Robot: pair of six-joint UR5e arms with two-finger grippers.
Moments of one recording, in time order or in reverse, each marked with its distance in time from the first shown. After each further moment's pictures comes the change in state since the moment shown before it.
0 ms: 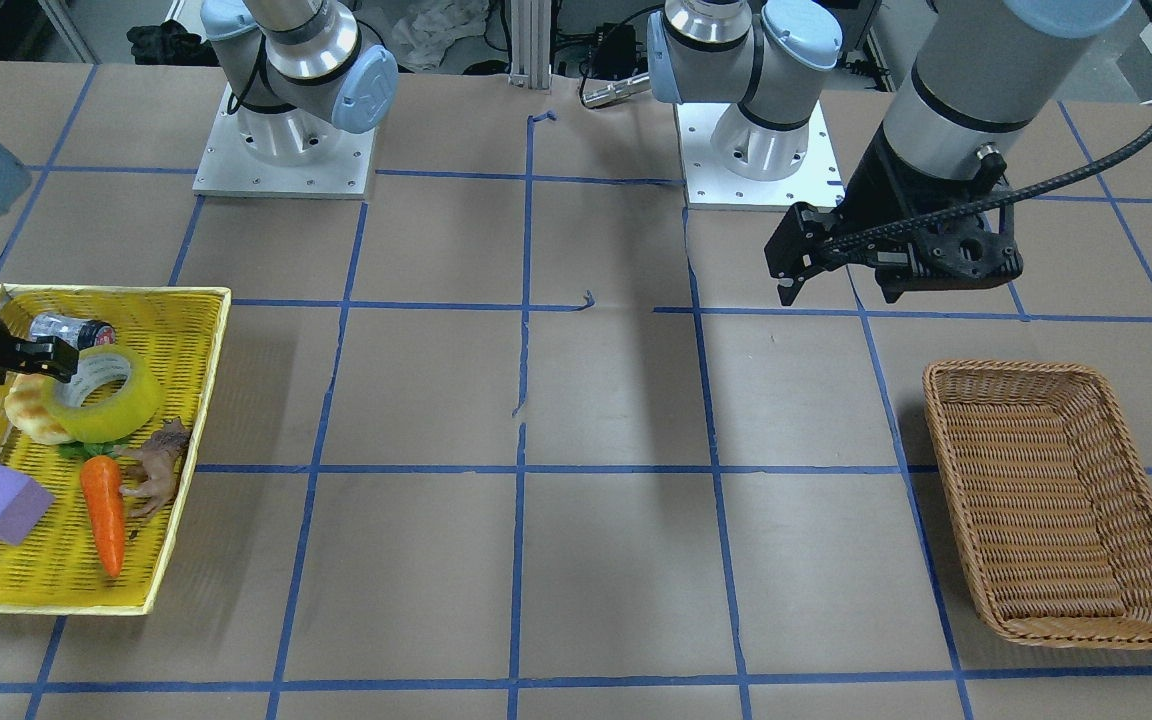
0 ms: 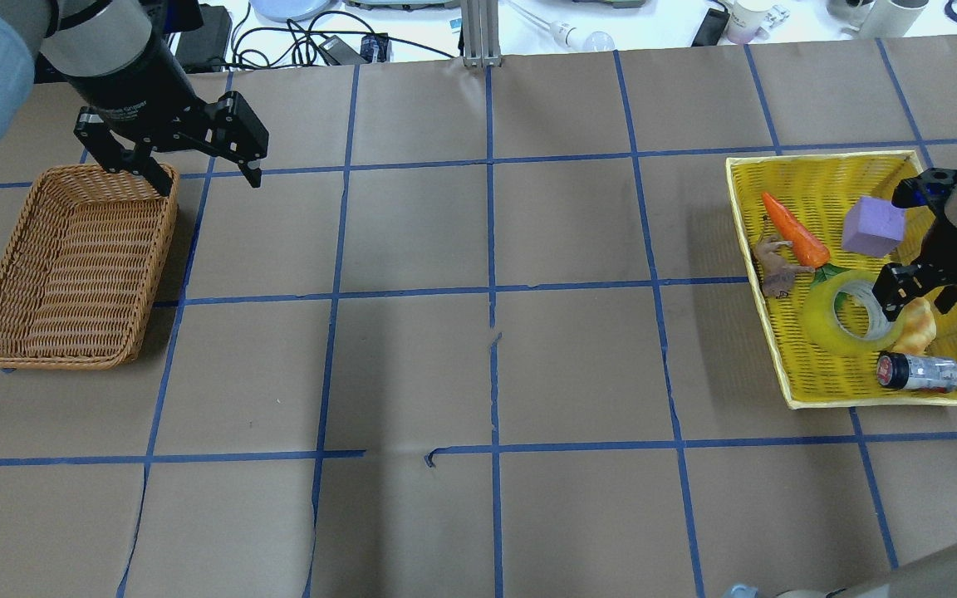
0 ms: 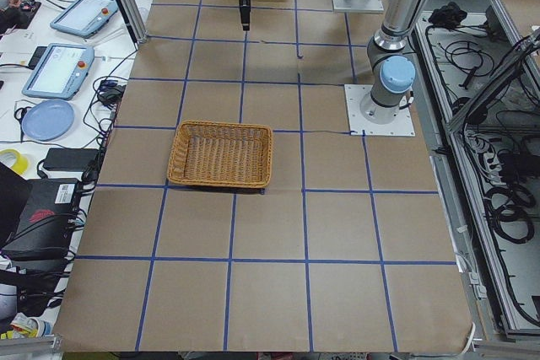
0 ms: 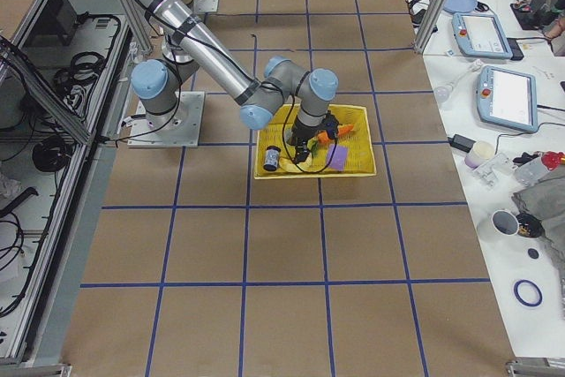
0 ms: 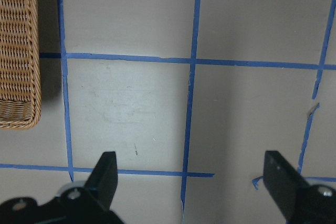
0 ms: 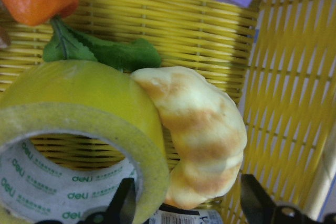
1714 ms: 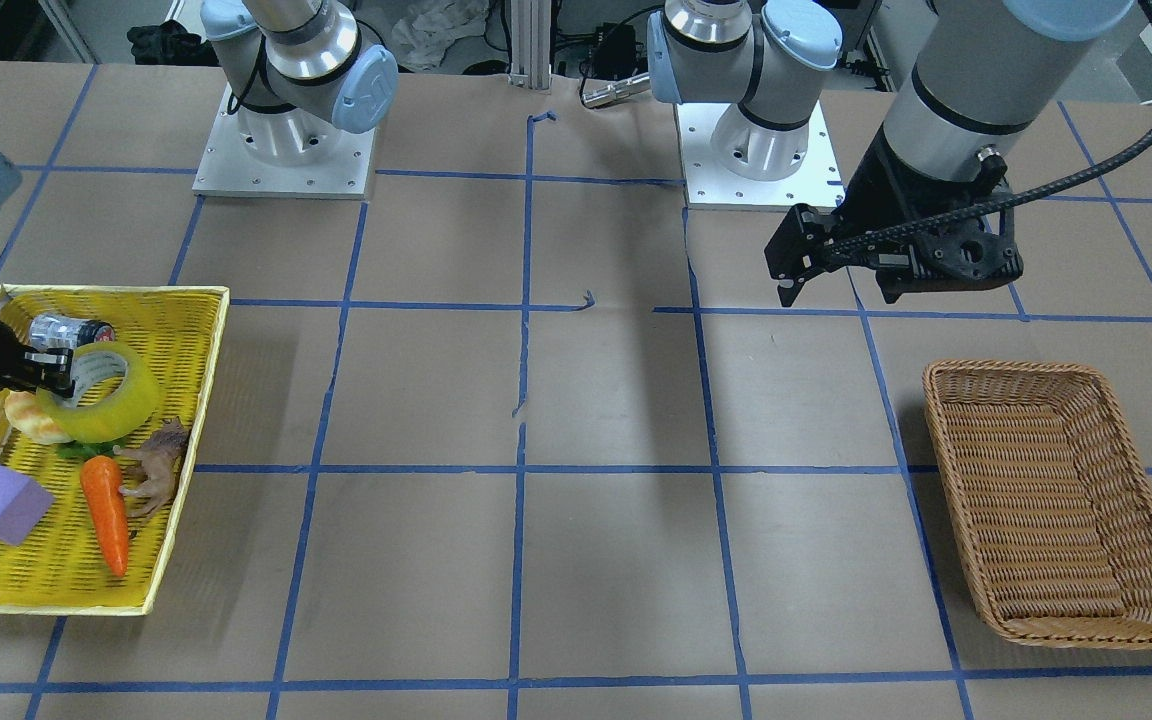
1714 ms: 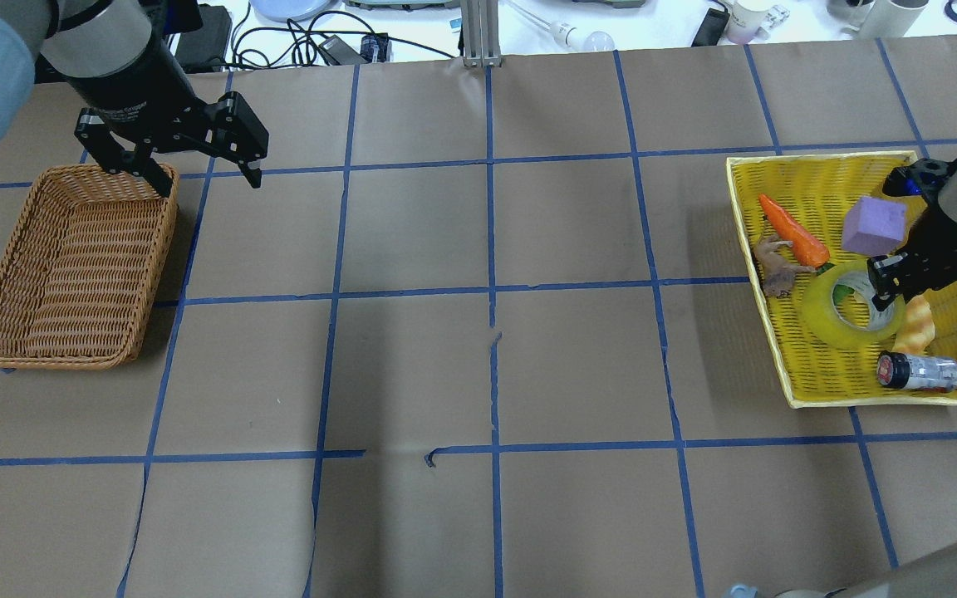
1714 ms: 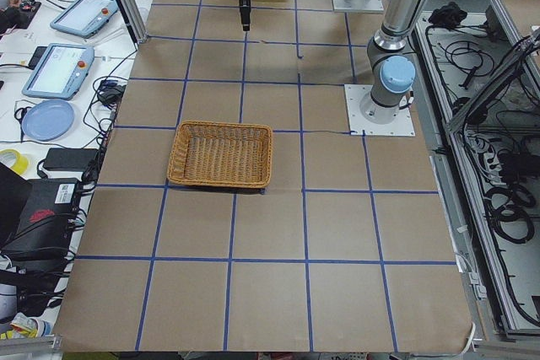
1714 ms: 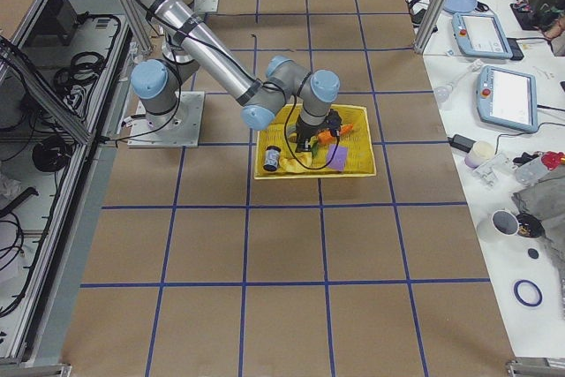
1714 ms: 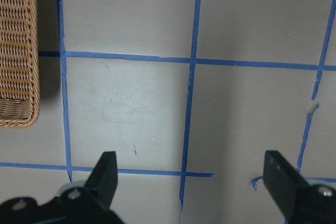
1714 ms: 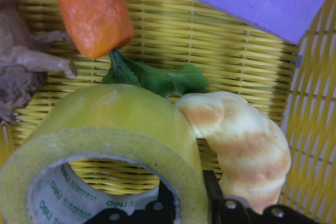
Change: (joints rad) left arm 0.001 -0.001 -0.001 0.000 -0.002 -0.006; right arm 0.003 -0.008 -0.052 0.089 0.123 0.006
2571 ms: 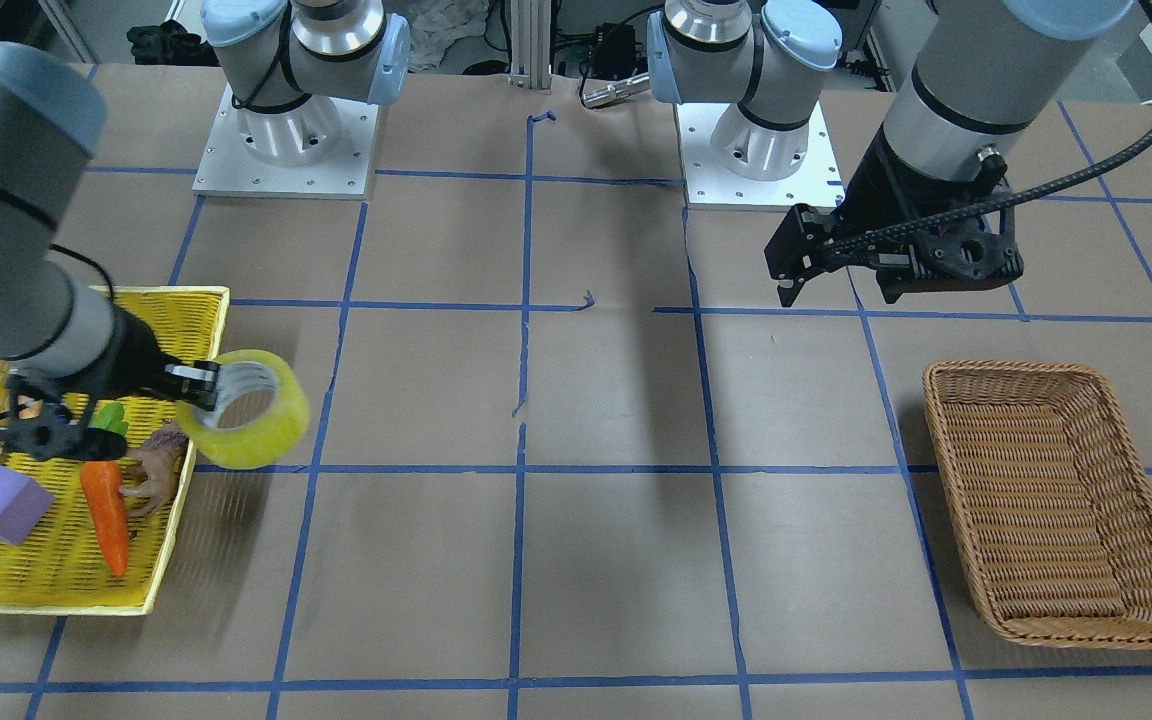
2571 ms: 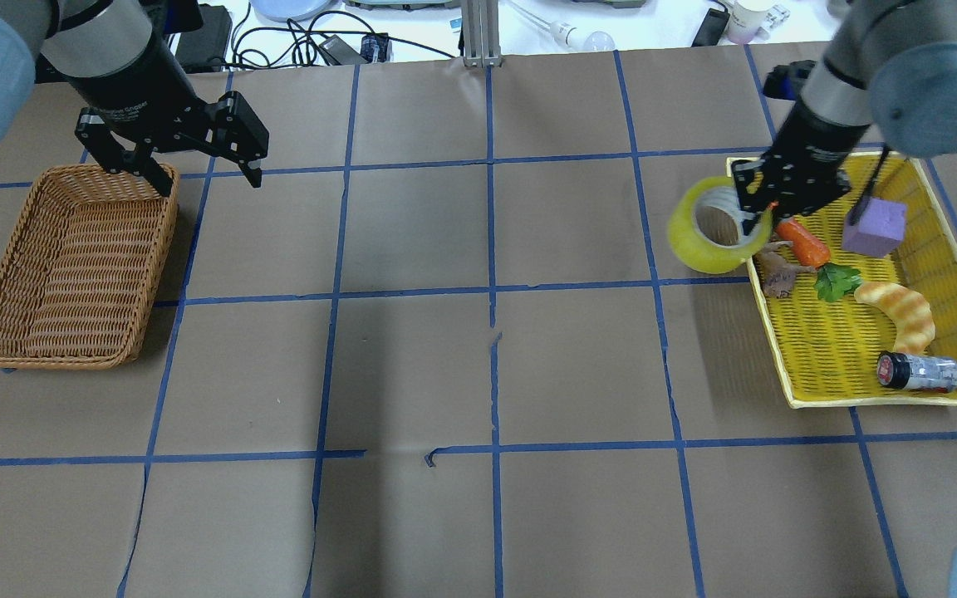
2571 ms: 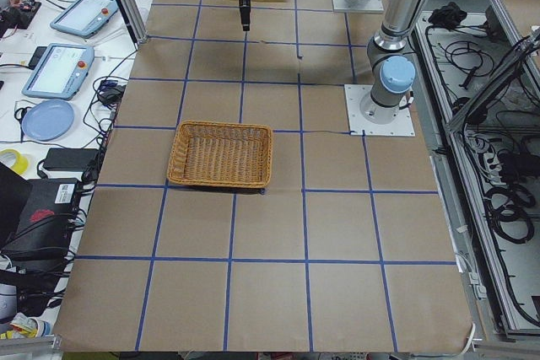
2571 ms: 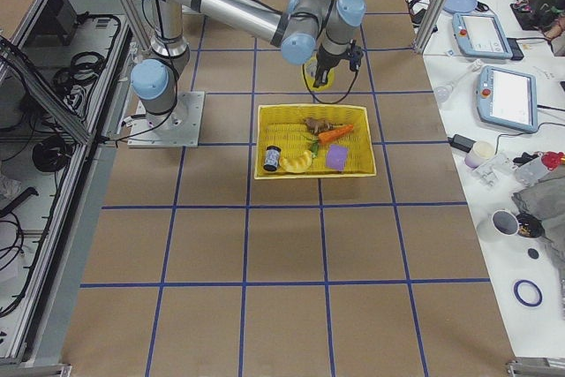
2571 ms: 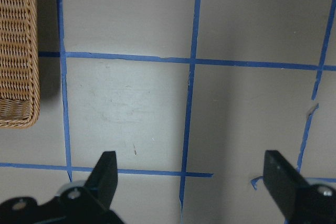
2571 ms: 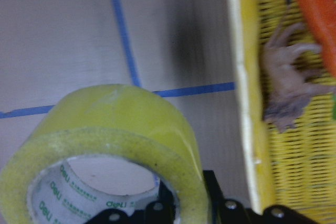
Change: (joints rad) left arm 0.000 0.000 0.000 0.002 0.000 -0.002; right arm 0.443 -0.020 -0.239 0.282 0.146 0.655
